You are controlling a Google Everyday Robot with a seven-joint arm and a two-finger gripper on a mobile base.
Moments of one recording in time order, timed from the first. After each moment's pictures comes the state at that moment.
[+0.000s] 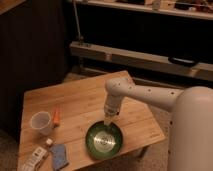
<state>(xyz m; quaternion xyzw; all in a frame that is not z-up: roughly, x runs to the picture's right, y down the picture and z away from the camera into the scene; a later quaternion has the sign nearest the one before) -0.036 0.192 0.833 -0.46 -0.05 0.08 0.88</state>
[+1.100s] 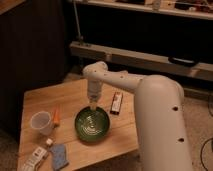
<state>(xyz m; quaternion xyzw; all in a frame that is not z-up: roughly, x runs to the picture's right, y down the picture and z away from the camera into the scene) -0.050 0.080 0.880 -0.41 -0.05 0.07 0.91</state>
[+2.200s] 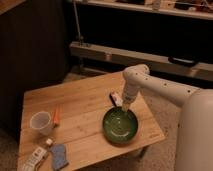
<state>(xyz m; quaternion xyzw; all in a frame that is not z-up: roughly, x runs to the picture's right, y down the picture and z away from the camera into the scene) 0.112 0.132 0.834 -0.40 0.00 0.17 0.90</state>
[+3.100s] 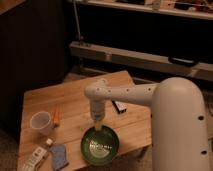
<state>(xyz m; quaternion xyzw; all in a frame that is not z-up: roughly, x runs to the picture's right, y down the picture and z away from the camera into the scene) -0.065 0.210 0.816 -0.46 -0.05 -0.05 0.89</state>
